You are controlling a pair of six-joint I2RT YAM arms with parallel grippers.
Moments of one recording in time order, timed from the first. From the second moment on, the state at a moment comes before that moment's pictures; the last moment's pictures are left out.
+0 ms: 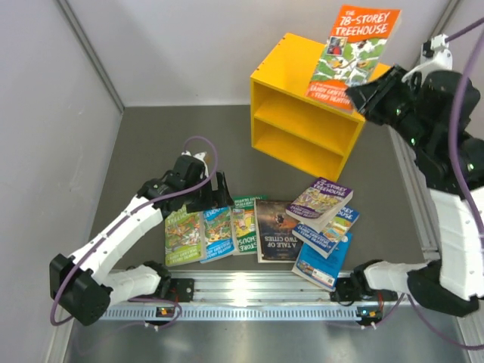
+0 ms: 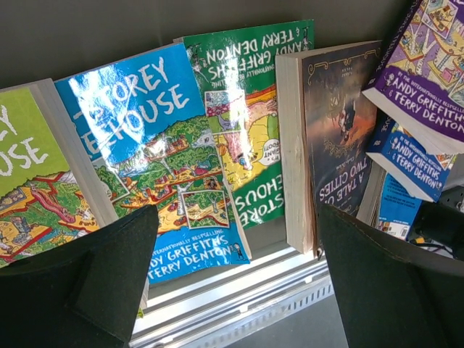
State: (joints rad) left arm -0.56 1.12 0.96 -0.72 0.12 -0.65; right arm 0.51 1.21 2.02 -0.91 0.21 0.58
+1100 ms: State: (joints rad) left arm -0.56 1.06 0.97 -0.73 0.04 -0.68; right arm -0.18 1.50 1.90 -0.88 -0.47 0.64
